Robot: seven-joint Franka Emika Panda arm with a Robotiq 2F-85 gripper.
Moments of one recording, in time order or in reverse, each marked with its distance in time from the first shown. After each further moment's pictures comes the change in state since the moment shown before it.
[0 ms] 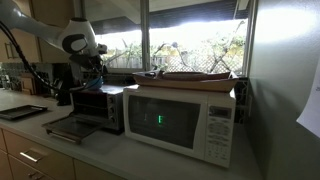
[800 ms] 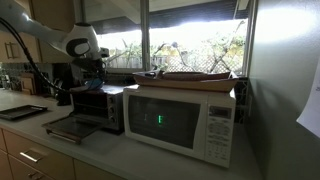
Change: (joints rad) arm 0.001 0.048 0.001 0.013 0.000 0.003 -0.073
